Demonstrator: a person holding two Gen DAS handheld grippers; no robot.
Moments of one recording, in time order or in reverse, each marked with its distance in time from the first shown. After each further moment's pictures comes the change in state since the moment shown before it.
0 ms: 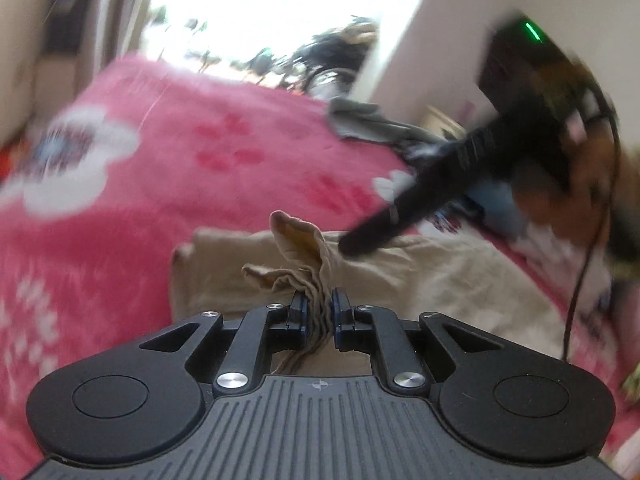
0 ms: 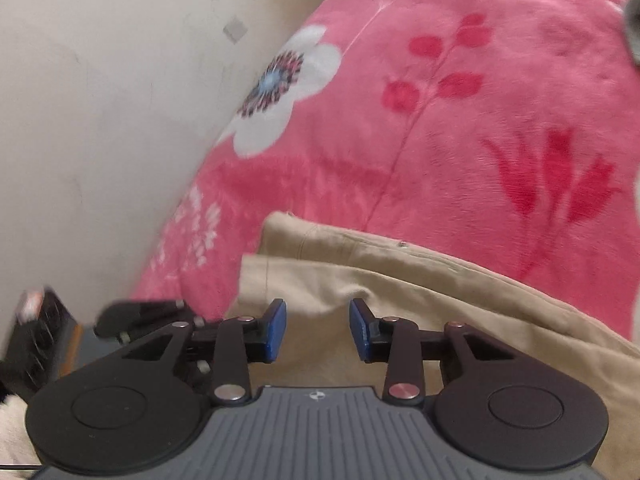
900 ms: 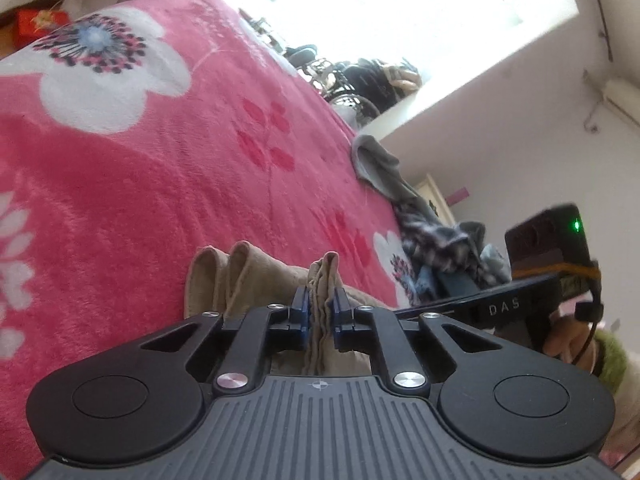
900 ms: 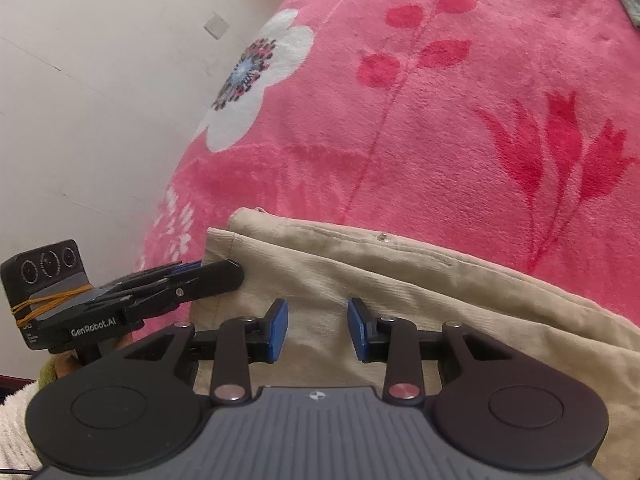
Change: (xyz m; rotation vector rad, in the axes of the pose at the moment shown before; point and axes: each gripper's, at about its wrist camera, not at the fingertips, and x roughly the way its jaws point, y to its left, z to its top) left arm 0.019 0.072 0.015 -0.416 -0.041 -0.185; right arm 0.024 -0.021 0.000 0.082 0.009 0.046
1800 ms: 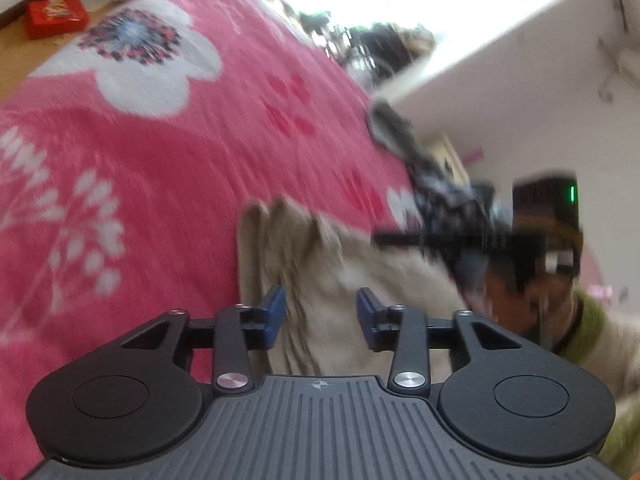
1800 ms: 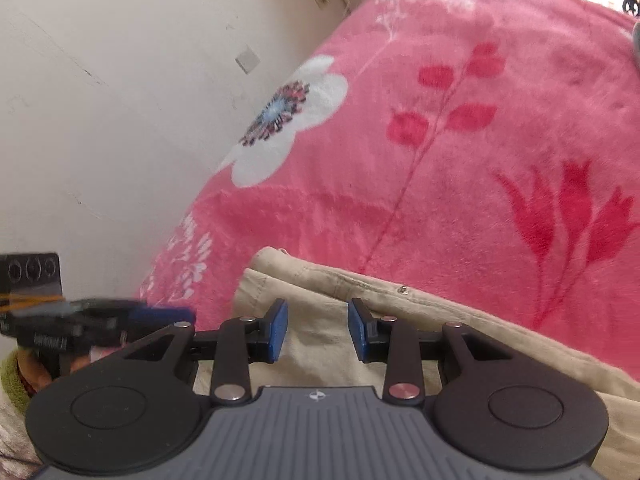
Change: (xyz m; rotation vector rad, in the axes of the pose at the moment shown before) left arm -0.058 -0.005 -0.004 0.054 0.166 0.062; right arm -0.018 0.012 -0.007 -0.126 -0.153 0.002
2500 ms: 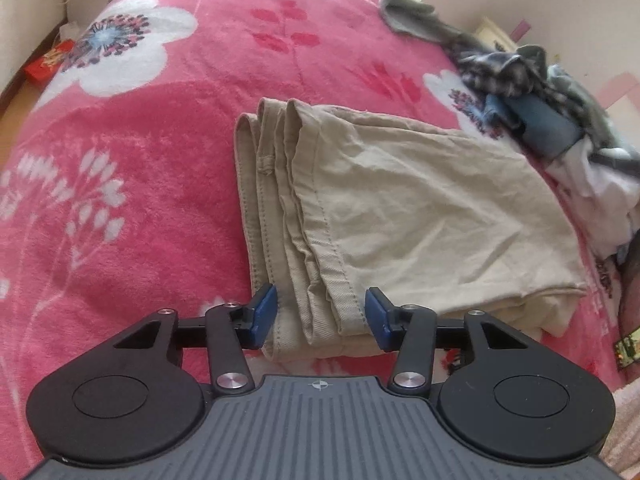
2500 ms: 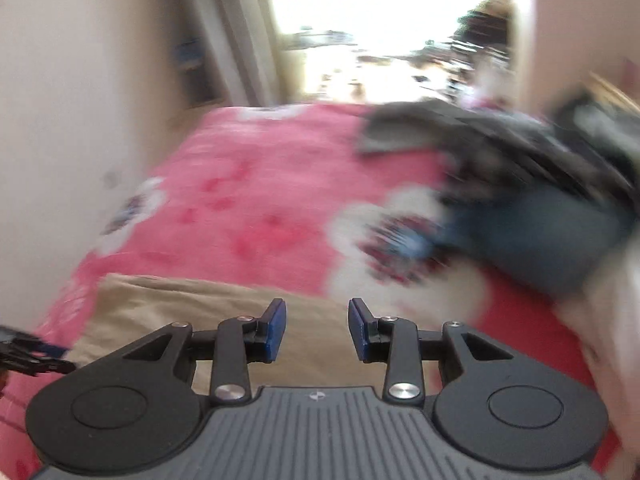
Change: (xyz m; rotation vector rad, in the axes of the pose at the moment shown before) left arm 0.023 -0.055 -0.034 0.275 0.202 0.339; right arm -0.216 -0.075 -0.166 0.196 -0.394 -0.480
